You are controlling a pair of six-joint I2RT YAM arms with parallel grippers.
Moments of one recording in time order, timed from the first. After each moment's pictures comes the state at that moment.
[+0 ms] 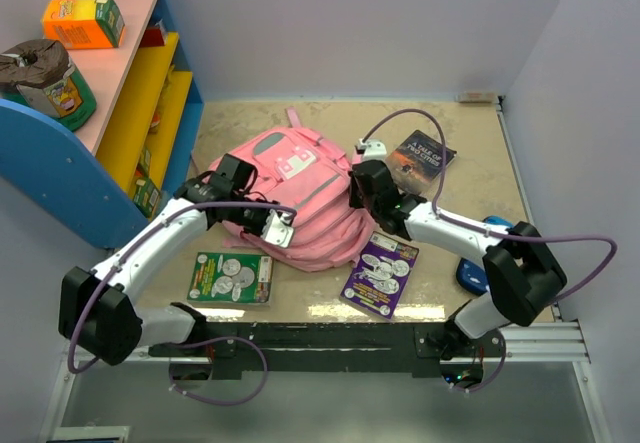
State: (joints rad) left arm -0.46 1.26 0.99 -0.83 0.73 1.48; right arm 0.69 1.53 0.92 0.02 0.37 0.40
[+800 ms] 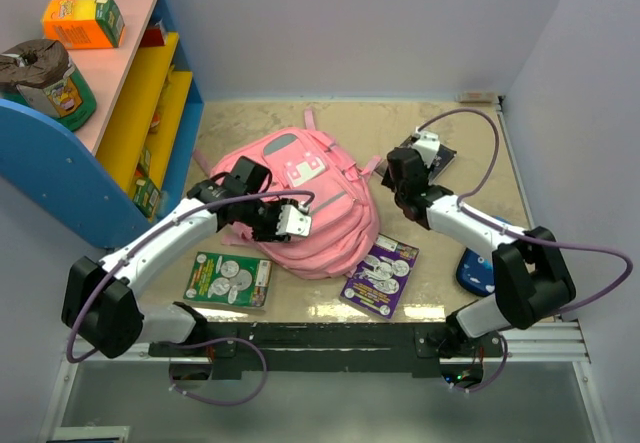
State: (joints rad) left arm -0.55 1.31 1.01 -0.76 0.56 1.14; right arm 0.47 1.48 0.90 -0.04 0.61 0.54
